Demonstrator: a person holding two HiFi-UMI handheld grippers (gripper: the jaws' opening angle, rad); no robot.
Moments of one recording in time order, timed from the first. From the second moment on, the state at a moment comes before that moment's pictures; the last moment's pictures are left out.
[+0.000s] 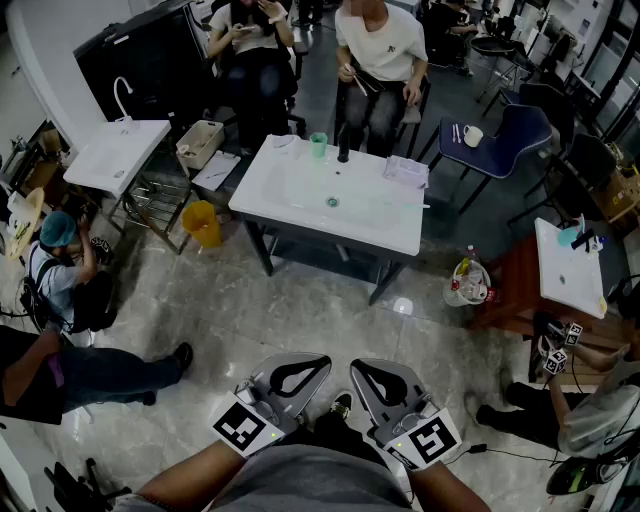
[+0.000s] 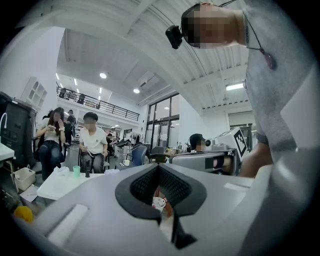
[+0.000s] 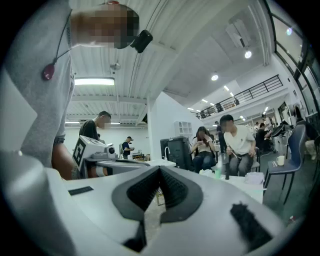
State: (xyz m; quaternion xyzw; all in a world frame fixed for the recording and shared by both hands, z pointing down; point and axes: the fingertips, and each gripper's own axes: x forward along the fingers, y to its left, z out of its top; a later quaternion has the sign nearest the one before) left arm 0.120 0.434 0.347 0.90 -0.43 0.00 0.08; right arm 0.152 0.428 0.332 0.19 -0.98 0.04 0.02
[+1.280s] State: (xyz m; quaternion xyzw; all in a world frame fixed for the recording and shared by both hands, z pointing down) left arm 0.198 0.393 0.328 0.92 -0.38 -0.01 0.07; right arm 0.227 0.388 0.321 0.22 -0.97 0.03 0.00
